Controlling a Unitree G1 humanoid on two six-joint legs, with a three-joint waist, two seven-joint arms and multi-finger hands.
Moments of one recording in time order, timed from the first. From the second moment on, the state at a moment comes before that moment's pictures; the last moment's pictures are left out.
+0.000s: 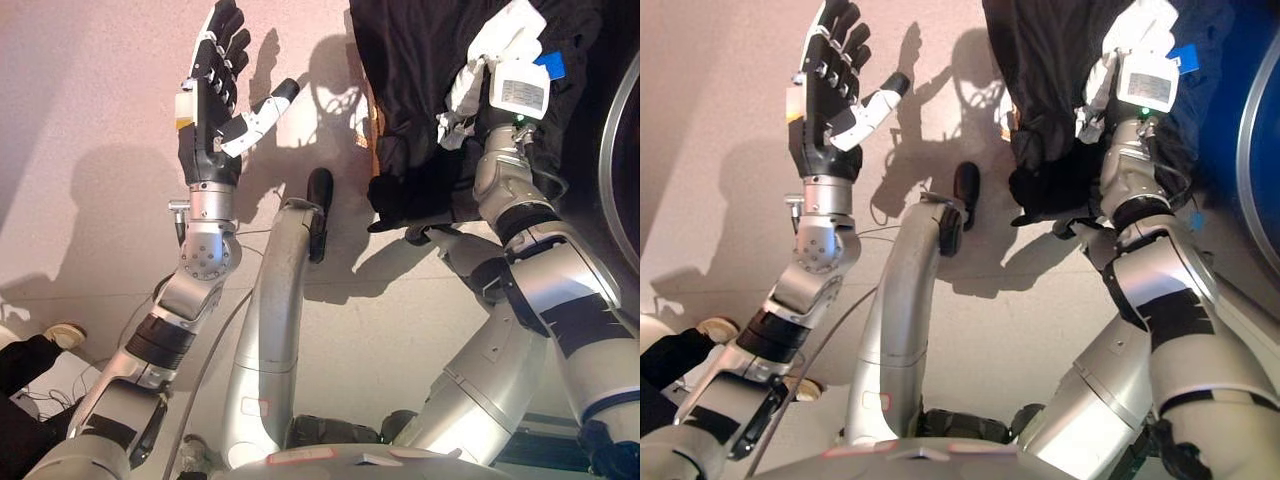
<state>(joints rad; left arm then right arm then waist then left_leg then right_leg) -0.45 0.47 -0.33 0.00 -0.32 -0.40 0.48 -1.18 -0.50 0.53 1.33 -0.58 0.05 -0.56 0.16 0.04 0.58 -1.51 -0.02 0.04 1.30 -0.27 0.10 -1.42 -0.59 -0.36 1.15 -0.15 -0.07</state>
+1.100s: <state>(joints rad) -0.35 0.39 -0.08 -0.10 -0.31 -0.34 0.65 -0.61 -0.31 -0.15 0.07 0.17 -0.23 -0.75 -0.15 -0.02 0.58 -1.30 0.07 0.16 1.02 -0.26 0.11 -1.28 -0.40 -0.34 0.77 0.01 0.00</state>
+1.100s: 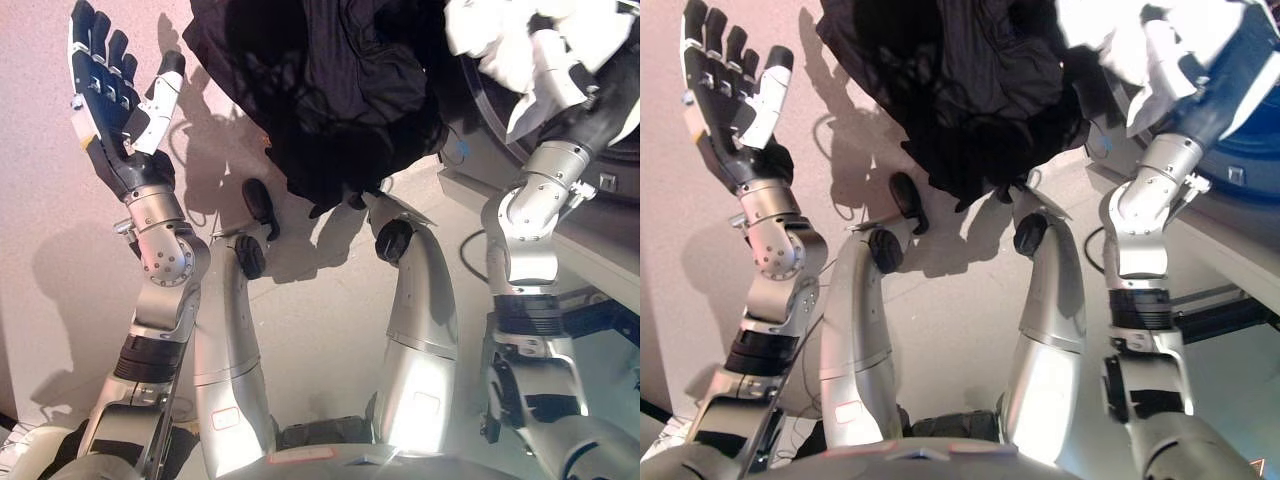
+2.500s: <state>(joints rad) -0.32 0.30 -0.24 0.08 -0.32 -0.34 0.68 -0.62 -0.10 -0.01 0.44 0.29 -0.28 -0.85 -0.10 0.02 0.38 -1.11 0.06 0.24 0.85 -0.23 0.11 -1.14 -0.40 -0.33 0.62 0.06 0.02</state>
